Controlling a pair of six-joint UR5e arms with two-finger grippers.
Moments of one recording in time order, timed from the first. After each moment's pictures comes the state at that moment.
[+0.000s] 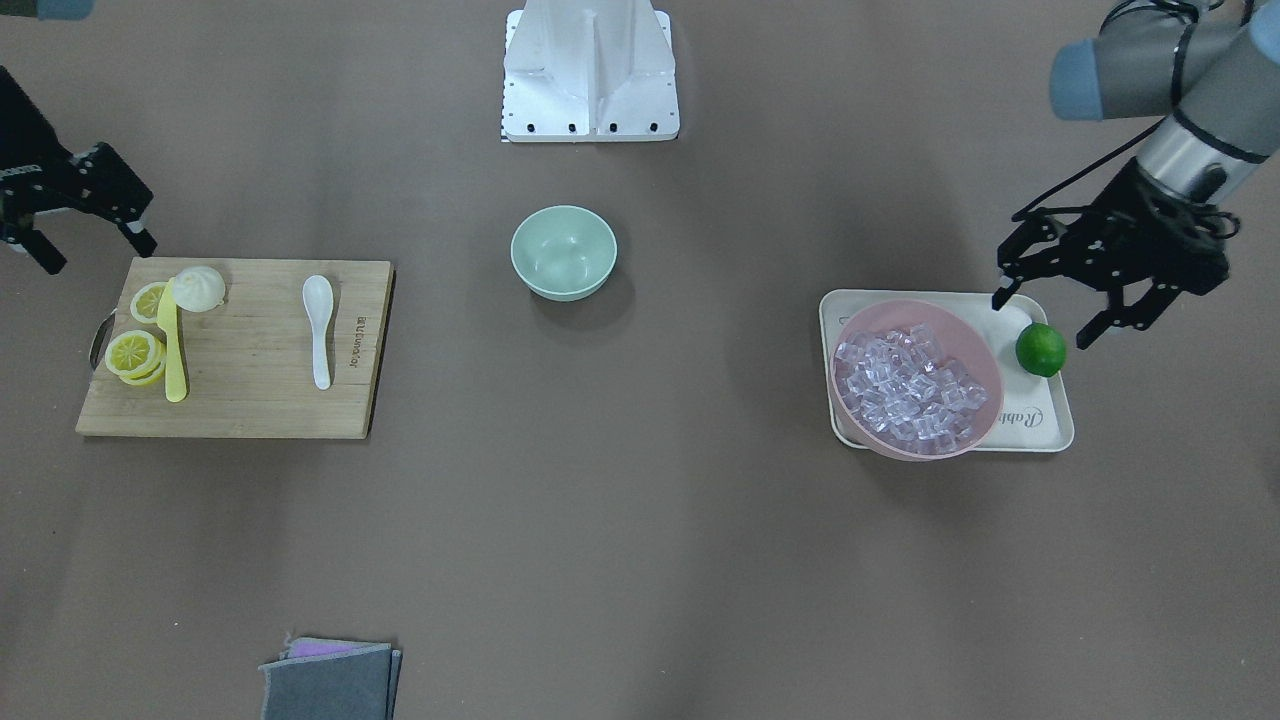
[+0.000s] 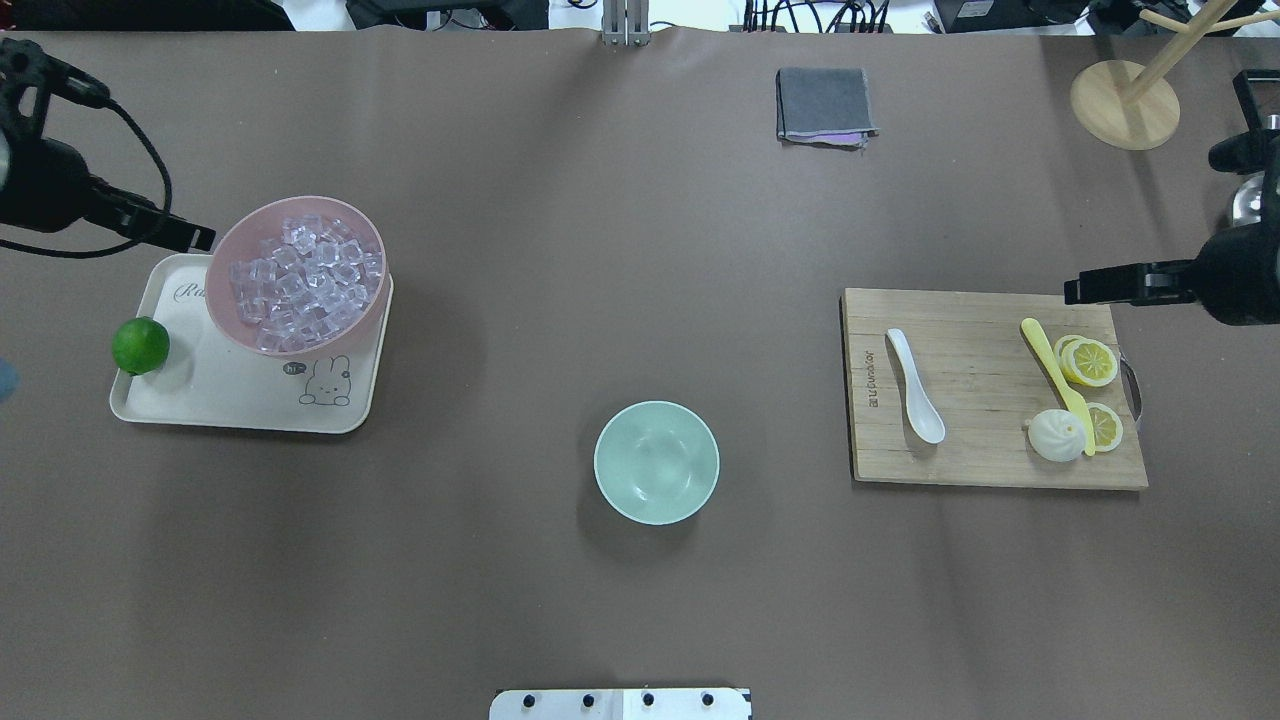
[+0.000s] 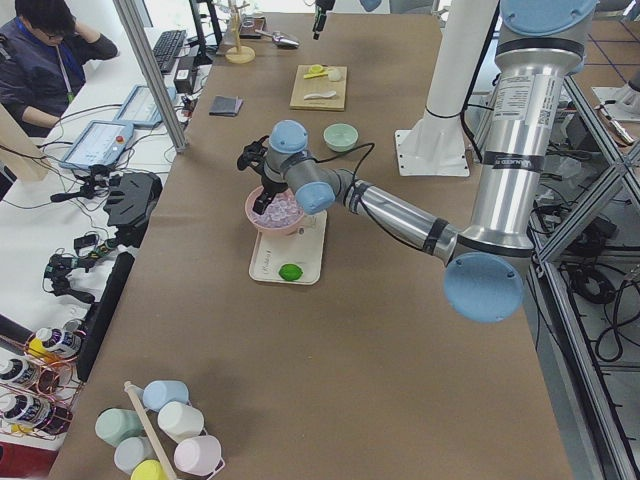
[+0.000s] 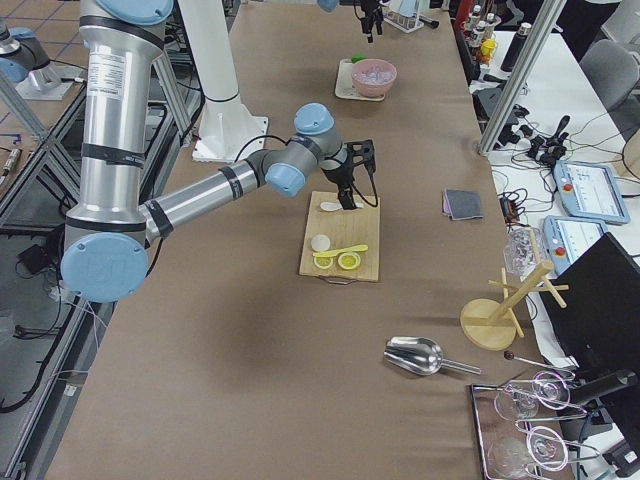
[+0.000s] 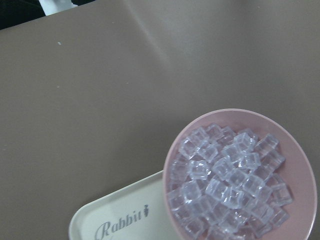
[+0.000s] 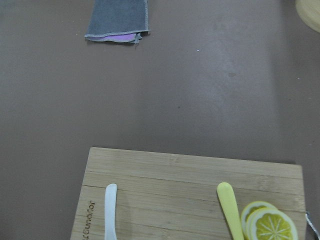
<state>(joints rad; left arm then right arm) -1.01 -1.73 -1.84 -2.10 -2.13 -0.54 0.92 -1.69 2.13 -1.09 1.96 0.96</state>
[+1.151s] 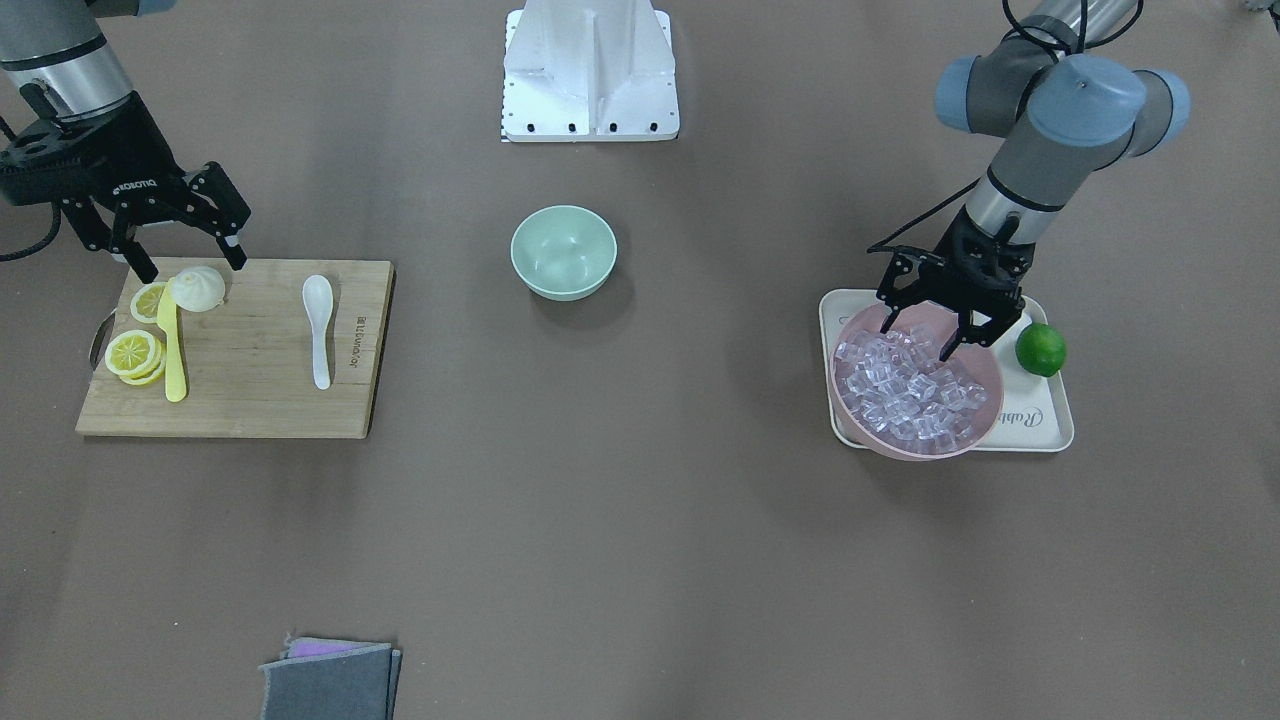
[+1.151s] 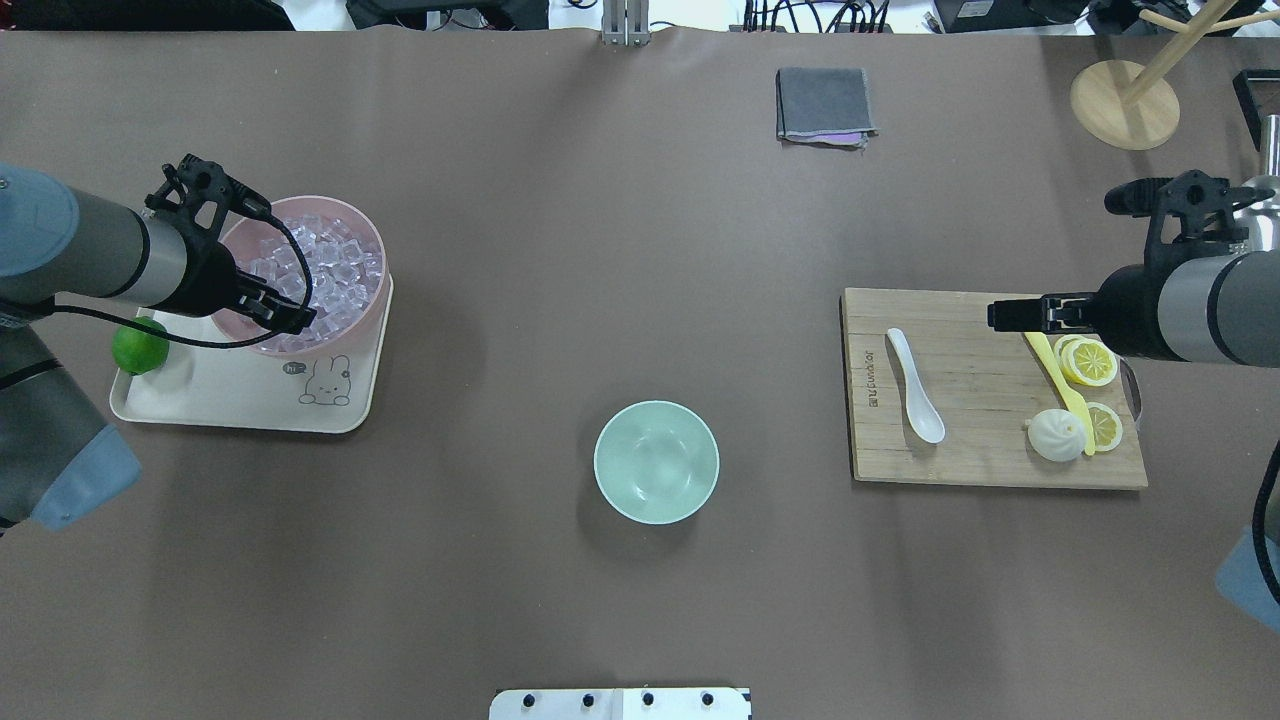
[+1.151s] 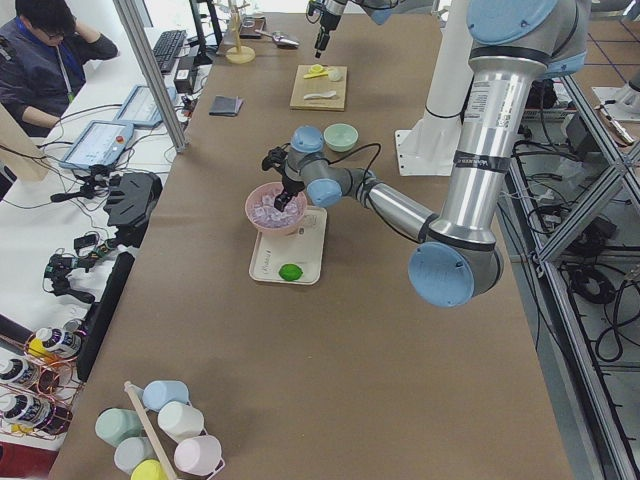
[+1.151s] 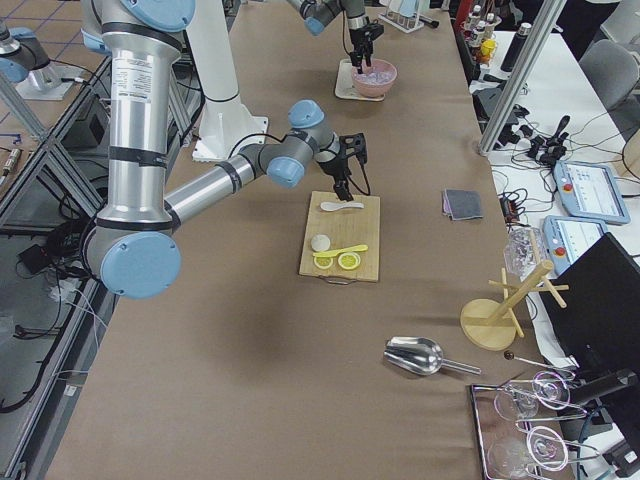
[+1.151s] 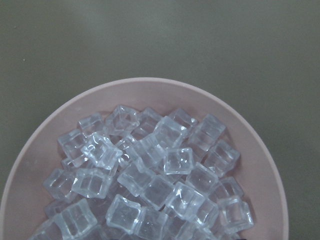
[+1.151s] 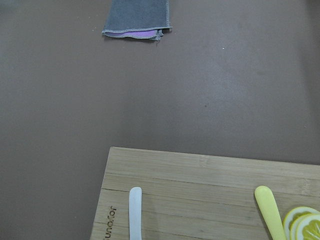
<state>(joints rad) -0.81 -1.75 -1.78 -2.09 -1.97 -0.53 0.78 -1.65 2.13 -1.09 1.79 1.03</state>
